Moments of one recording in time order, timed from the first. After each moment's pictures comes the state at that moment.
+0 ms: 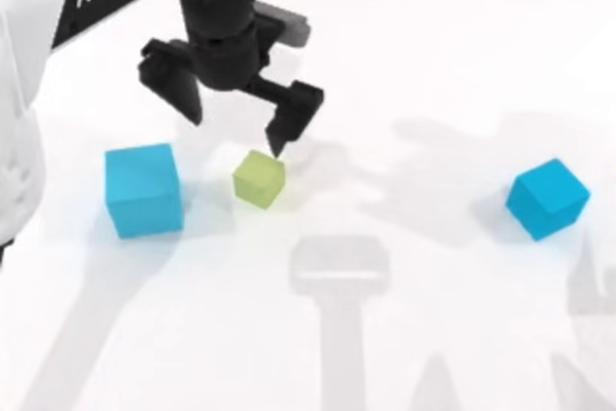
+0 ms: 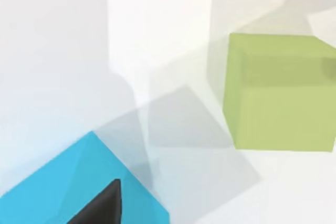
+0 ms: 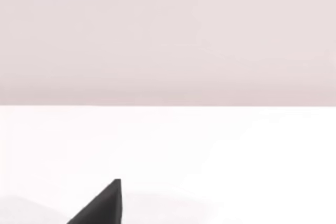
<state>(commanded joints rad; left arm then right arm) -0.48 2.29 2.04 -1.30 0.01 0.03 0.00 0.00 0.00 0.00 0.00 0.00</state>
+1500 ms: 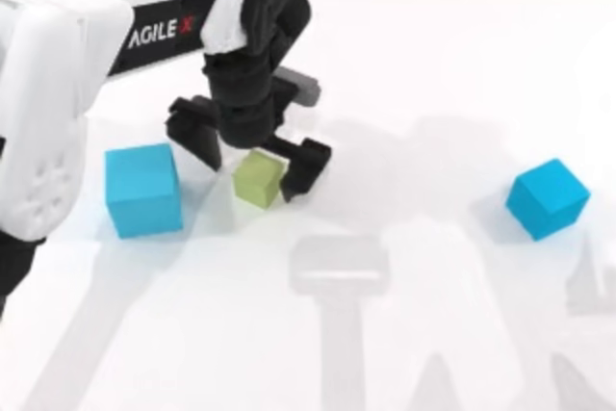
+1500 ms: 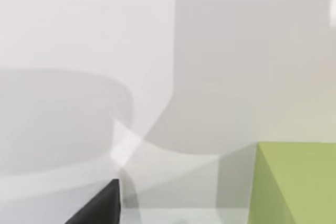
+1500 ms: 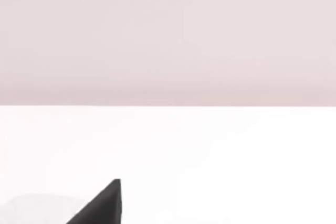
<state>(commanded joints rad) -0.49 2.42 1.87 -1.02 0.01 0.03 0.00 0.00 0.00 0.00 0.00 0.00</state>
